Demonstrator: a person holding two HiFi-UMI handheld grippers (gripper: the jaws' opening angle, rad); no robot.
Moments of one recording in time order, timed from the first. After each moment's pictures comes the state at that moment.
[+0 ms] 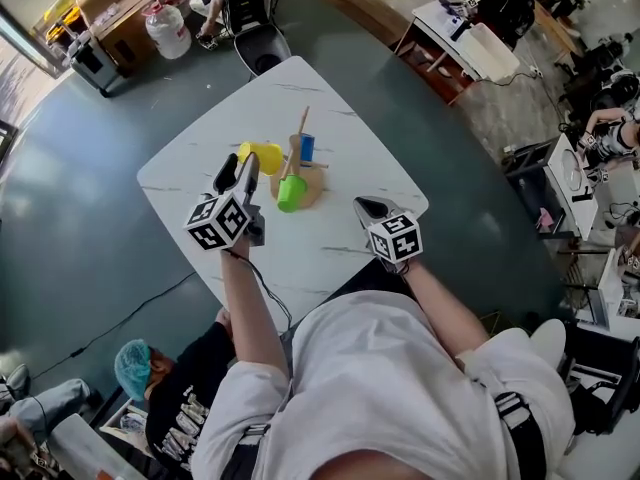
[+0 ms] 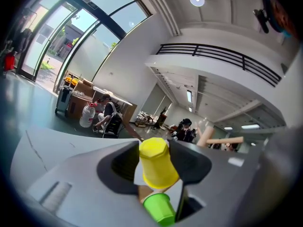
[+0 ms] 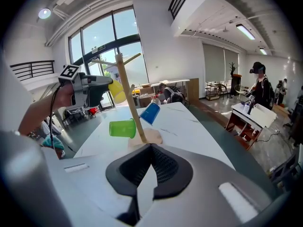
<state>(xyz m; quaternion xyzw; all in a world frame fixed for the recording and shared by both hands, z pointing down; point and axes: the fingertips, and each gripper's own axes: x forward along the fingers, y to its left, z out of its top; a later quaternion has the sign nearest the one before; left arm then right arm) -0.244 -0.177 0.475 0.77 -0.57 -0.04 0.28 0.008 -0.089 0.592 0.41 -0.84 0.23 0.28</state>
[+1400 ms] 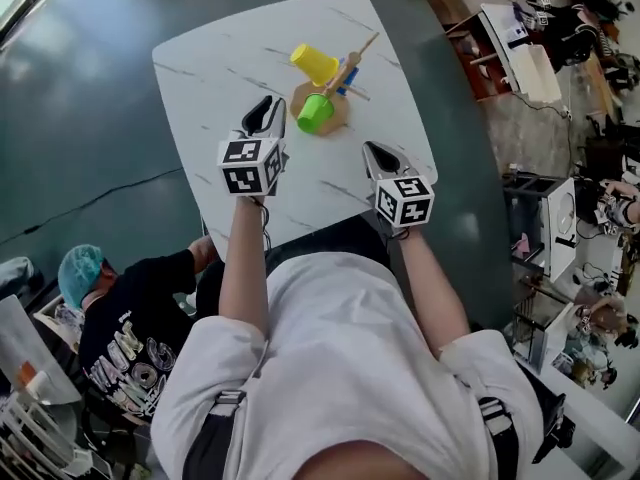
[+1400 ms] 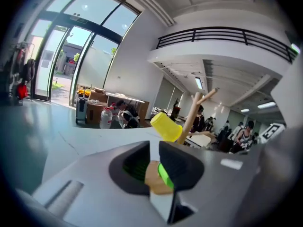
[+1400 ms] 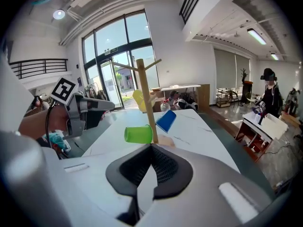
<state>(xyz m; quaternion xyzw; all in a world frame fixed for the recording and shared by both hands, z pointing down) -0.239 -0.098 0.523 0.73 -0.64 0.05 0.25 -0.029 -0.076 0.571 0.37 -0.87 0.19 0.26</state>
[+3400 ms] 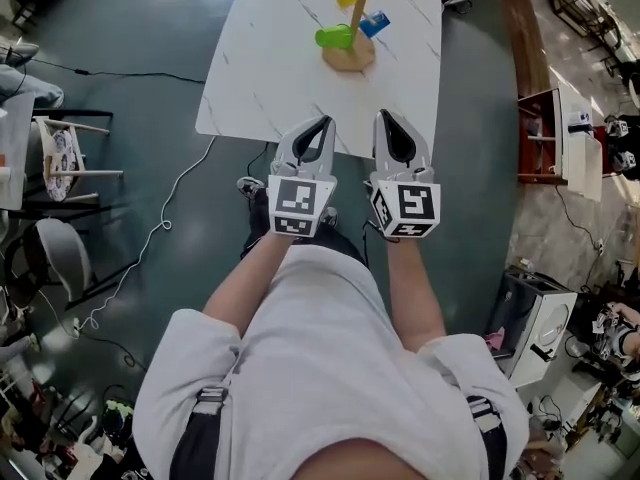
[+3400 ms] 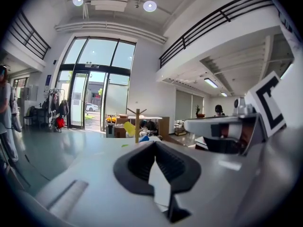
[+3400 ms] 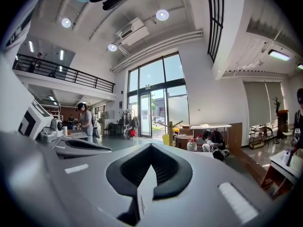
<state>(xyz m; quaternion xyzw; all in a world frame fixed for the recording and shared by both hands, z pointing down) 0.037 0.097 0.443 0.60 -0.79 0.06 0.11 0.093 0.030 0.419 0.20 -0.98 0.03 0.07</state>
